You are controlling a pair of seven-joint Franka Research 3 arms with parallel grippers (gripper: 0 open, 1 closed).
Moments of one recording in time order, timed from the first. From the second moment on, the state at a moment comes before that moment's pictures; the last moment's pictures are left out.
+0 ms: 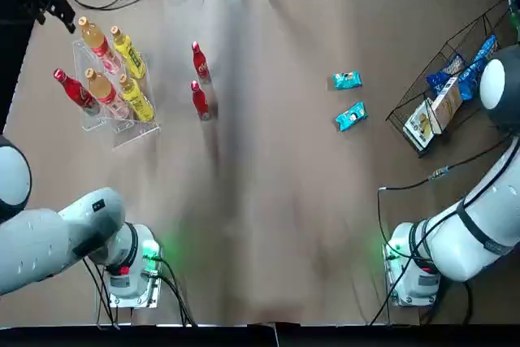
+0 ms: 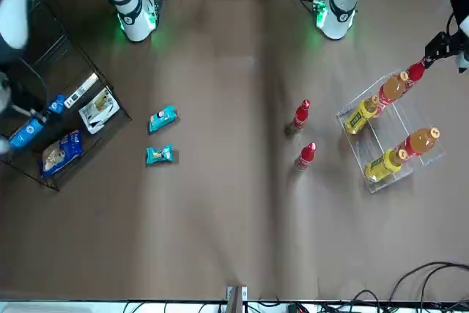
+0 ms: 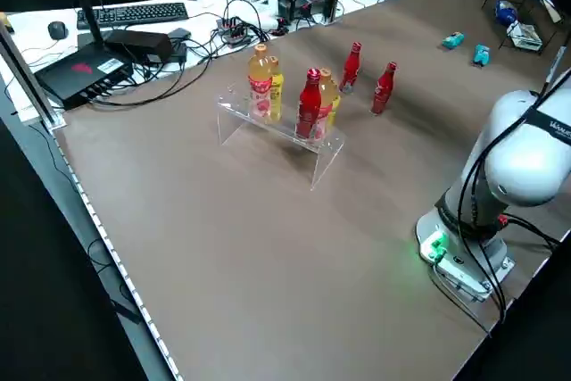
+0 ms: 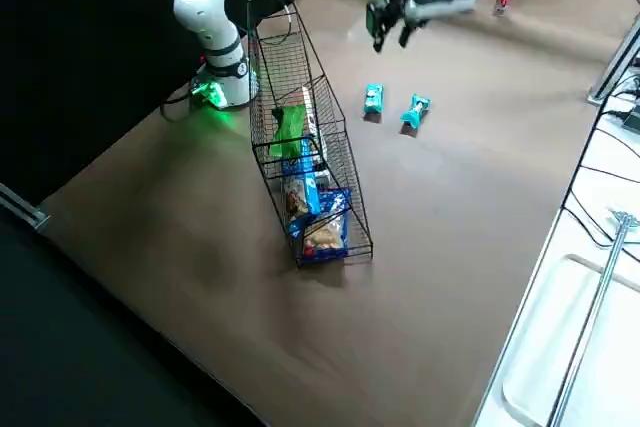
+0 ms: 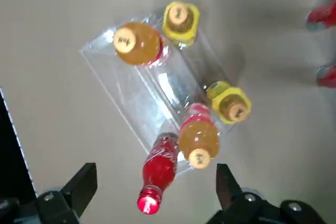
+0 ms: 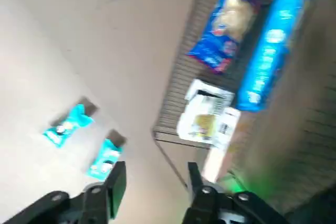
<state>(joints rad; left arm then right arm) 0.48 -0.31 -0.26 -2.01 0.02 1.76 0.43 0.54 0.26 -0.70 -1.45 0.12 1.43 0.40</state>
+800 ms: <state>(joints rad) 0.30 0.08 -0.57 -1.76 -0.03 1.73 -0.14 0.63 0.45 -0.67 -1.65 0.44 1.64 0.99</state>
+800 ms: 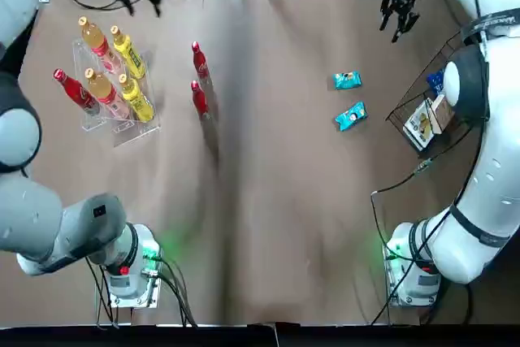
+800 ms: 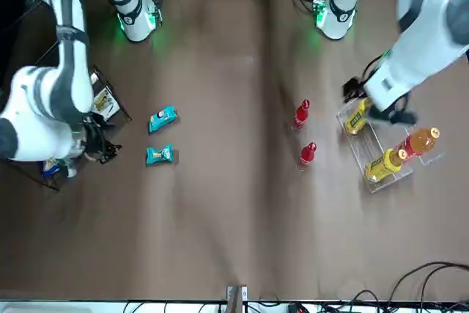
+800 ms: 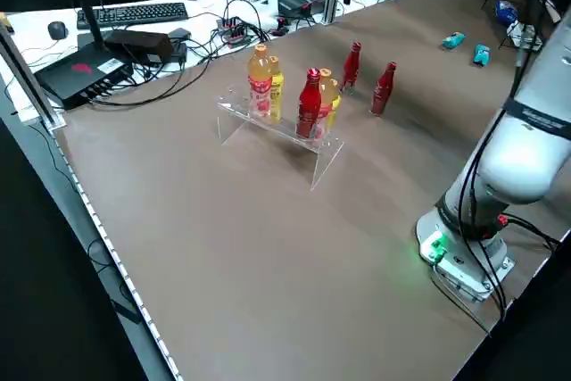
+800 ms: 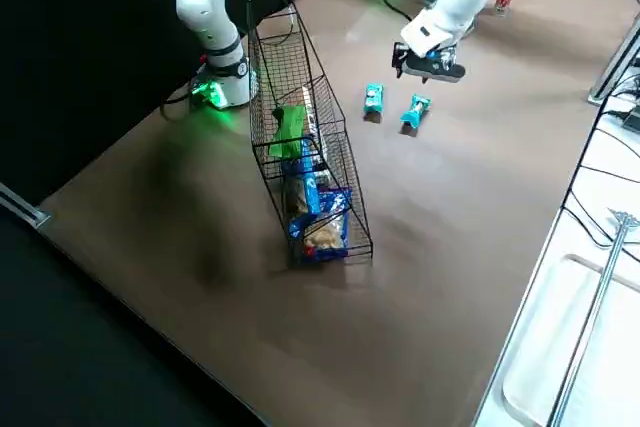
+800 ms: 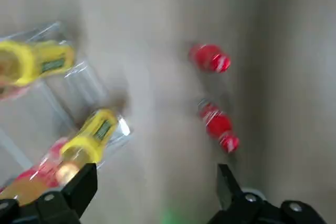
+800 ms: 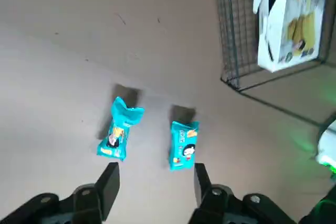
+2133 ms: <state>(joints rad) 0.11 0.45 -0.57 -1.75 0.25 1.96 -0.49 0.71 0.74 -0.52 -1.68 0.49 1.95 1.53</state>
